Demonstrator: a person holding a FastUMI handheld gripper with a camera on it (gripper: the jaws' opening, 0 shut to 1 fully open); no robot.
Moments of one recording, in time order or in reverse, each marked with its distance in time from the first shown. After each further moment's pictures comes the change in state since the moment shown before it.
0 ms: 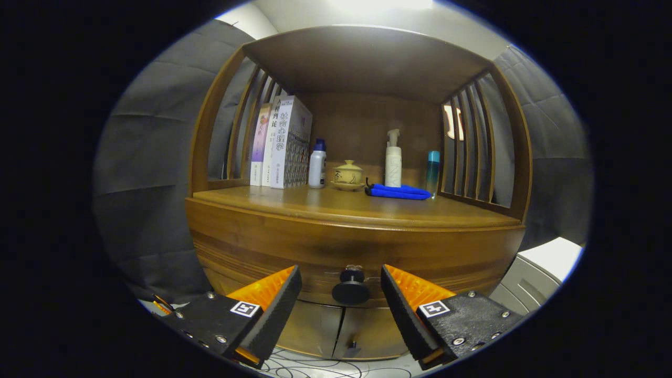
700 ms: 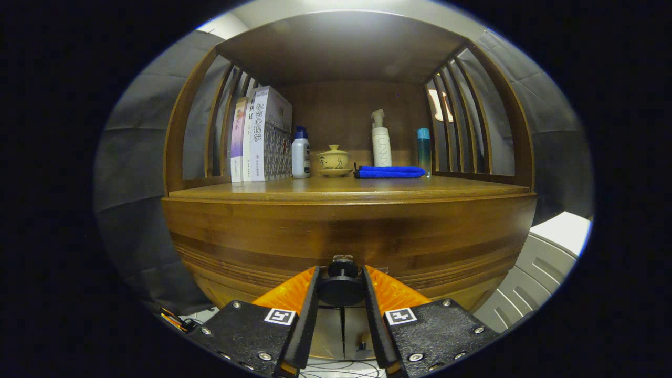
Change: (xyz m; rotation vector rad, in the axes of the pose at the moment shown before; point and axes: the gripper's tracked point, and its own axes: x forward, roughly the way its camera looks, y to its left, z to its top) arm 0.025 -0.011 -0.027 0.108 0.021 -0.024
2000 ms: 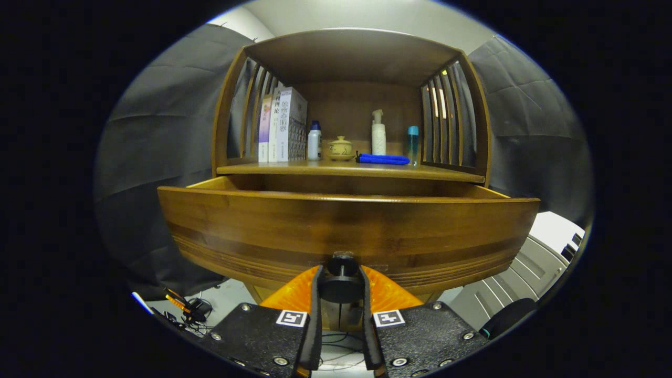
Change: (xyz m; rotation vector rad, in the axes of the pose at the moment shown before) arm -0.132 0.002 -0.026 -0.089 0.085 -0.004
